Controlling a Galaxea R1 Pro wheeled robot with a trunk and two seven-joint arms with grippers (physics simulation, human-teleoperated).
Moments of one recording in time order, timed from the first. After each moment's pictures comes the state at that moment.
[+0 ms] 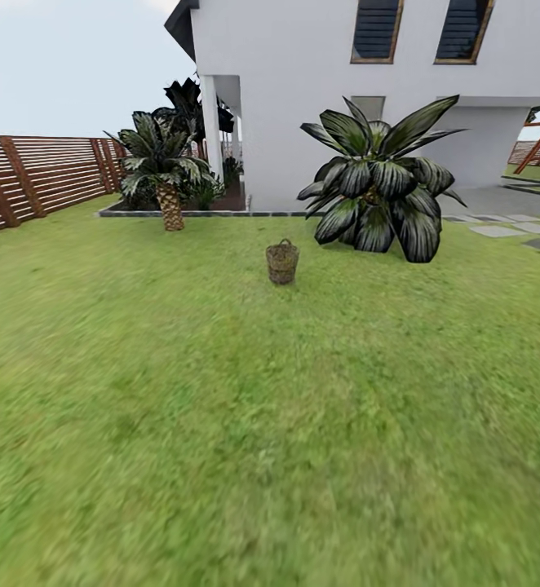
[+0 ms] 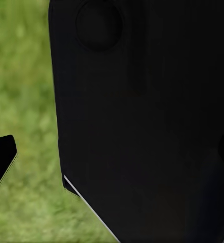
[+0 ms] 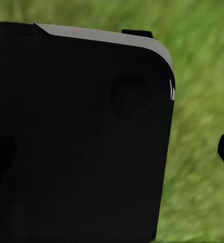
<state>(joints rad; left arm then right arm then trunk) 0.01 -0.01 0.01 -0.13 0.01 0.00 0.00 -0.06 0.00 0.00 -0.03 0.06 -0.17 0.01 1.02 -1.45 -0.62</state>
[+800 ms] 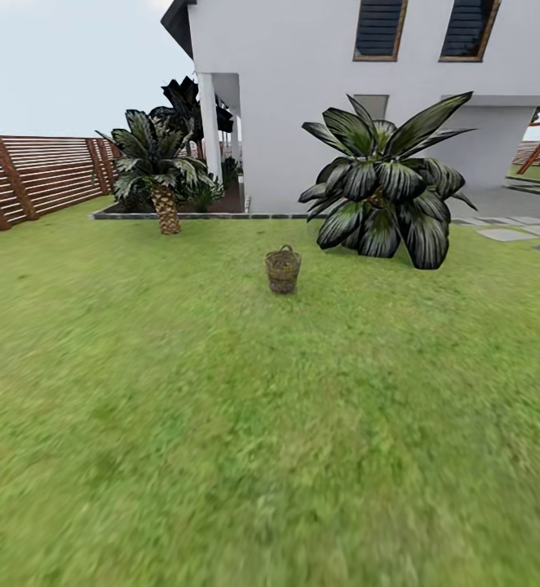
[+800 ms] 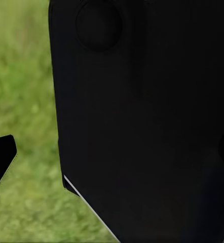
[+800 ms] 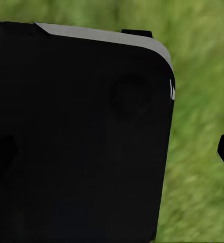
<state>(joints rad) 0.01 -0.01 0.01 -0.13 0.01 0.00 0.00 -0.06 0.00 0.00 -0.03 0.06 -0.17 0.01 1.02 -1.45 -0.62</state>
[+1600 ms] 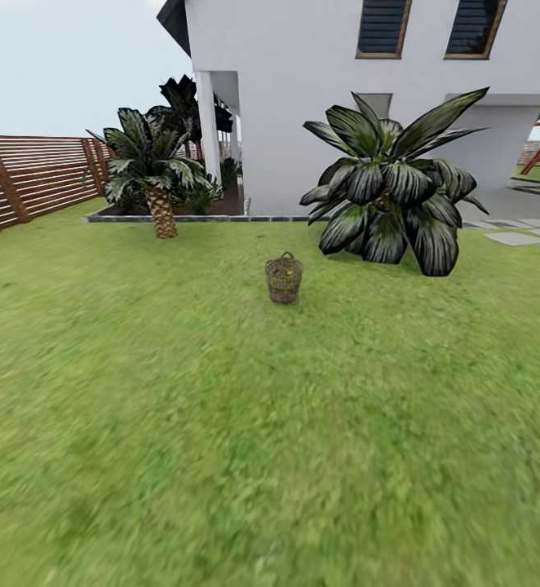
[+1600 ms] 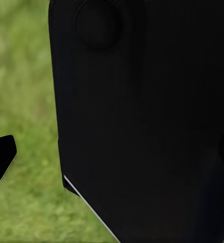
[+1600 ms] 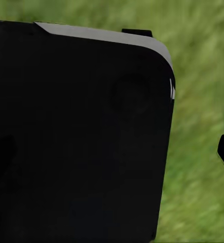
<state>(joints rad) 0.01 -0.01 0.01 -0.13 0.01 0.00 0.00 -0.06 0.00 0.00 -0.03 0.06 -0.16 0.01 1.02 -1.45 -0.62</state>
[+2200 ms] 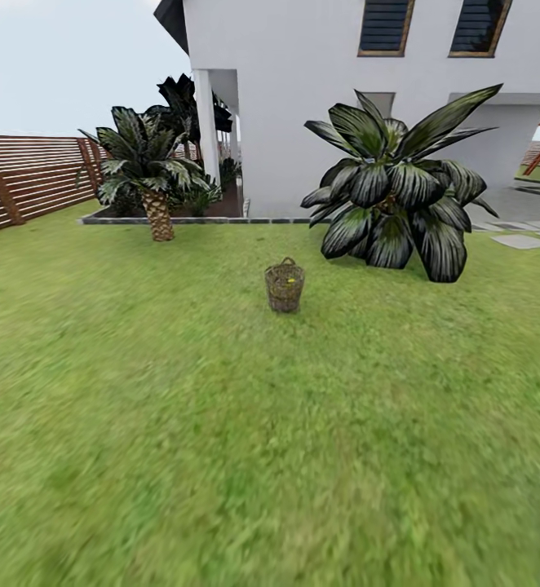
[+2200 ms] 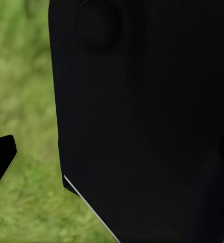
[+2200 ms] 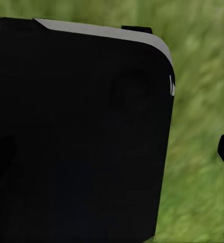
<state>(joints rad) 0.01 -0.01 0.01 -0.13 0.01 0.00 0.00 -0.06 0.00 0.00 -0.02 0.06 -0.16 0.01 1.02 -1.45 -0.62</state>
